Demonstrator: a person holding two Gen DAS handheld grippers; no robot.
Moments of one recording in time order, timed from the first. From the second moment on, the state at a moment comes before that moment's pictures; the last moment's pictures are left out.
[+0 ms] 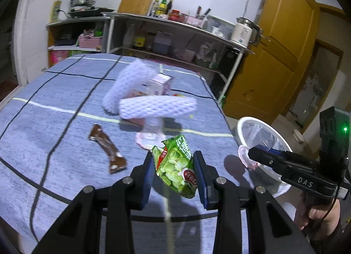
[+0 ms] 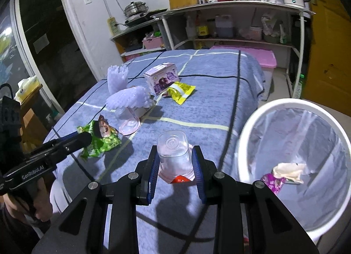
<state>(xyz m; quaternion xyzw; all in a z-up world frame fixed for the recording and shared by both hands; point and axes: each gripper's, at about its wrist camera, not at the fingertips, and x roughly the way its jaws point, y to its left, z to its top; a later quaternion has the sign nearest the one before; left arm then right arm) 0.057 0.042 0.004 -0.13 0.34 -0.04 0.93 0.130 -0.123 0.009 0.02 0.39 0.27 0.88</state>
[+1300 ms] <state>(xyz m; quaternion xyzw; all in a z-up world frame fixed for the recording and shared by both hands) 0.135 -0.130 0.007 -0.05 0.37 -0.23 0.90 0.121 -0.284 -0.006 0.09 0.41 0.11 0.90</state>
